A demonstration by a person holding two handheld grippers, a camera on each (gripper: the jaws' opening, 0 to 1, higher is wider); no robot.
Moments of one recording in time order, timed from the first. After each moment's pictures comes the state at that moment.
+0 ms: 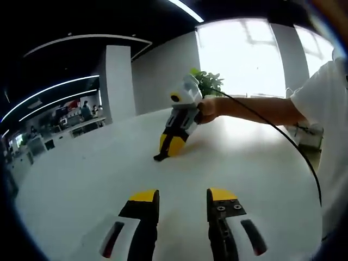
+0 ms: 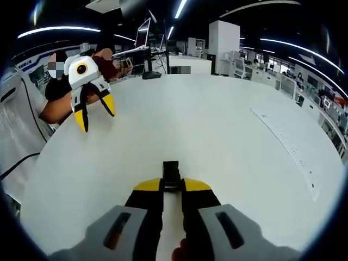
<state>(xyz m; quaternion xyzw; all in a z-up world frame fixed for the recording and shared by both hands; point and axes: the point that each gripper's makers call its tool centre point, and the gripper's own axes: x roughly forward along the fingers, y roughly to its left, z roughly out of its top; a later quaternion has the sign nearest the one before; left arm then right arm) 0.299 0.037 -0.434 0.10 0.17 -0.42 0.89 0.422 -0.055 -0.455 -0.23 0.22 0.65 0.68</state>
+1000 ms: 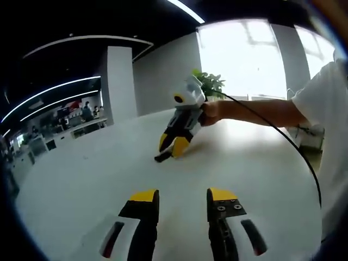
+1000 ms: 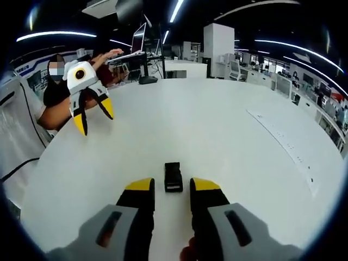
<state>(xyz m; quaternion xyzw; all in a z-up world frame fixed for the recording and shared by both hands) 0.300 0.036 -0.431 0.10 0.16 -0.41 0.89 0.421 -0.057 -0.447 -0.20 0.21 0.65 0.70</state>
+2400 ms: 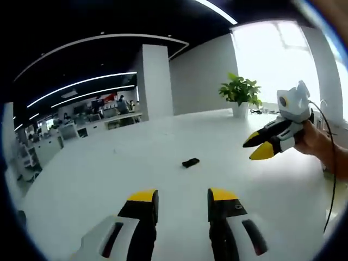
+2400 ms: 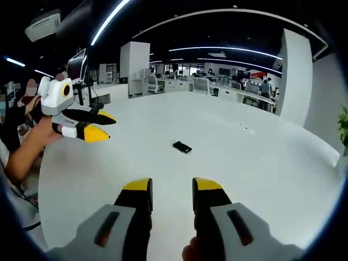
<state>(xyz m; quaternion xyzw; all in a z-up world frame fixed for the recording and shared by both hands) 0.312 0.059 -0.413 0.05 0.17 -0.25 0.95 0.316 -0.125 -0.415 -0.11 0.19 0.34 0.91</state>
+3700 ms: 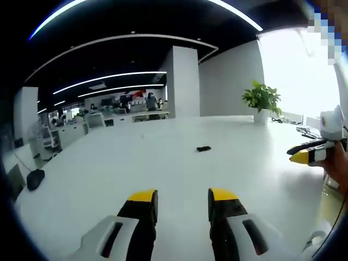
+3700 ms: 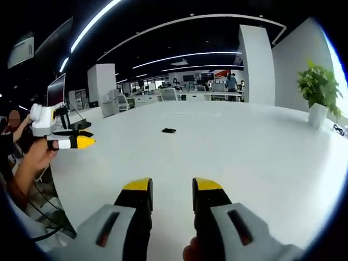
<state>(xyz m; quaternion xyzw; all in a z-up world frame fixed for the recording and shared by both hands) 0.237 0.087 -0.428 0.01 0.16 -0.16 0.97 0.221 -0.176 -0.427 -0.02 0.16 0.24 0.96</state>
